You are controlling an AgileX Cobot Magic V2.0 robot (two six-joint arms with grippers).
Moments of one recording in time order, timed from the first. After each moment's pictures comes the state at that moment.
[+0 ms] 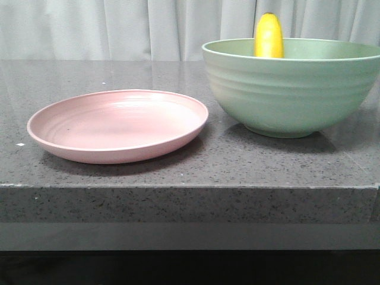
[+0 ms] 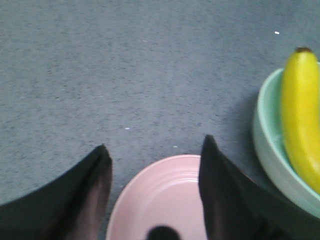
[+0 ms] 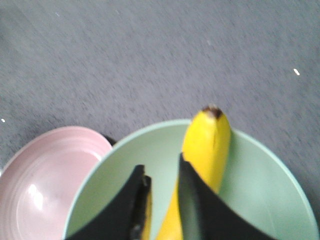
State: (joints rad) left arm -0.44 1.34 -1.30 -0.07 0.63 0.00; right arm 0.13 1.33 -1.23 0.64 0.67 -0.42
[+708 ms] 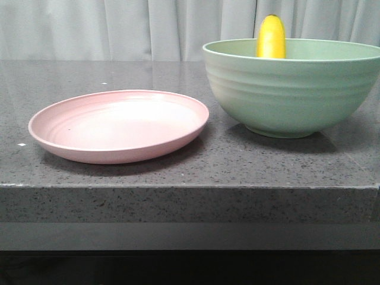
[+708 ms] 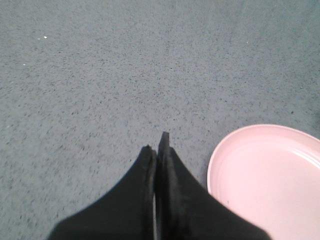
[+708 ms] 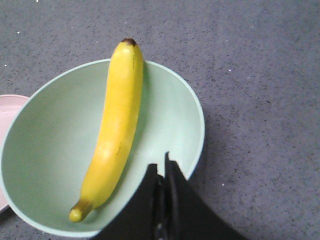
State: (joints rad) left arm -0.19 0.87 -0.82 -0.06 0.48 -0.01; right arm 0.13 0.86 -0.82 0.26 0.50 -0.12
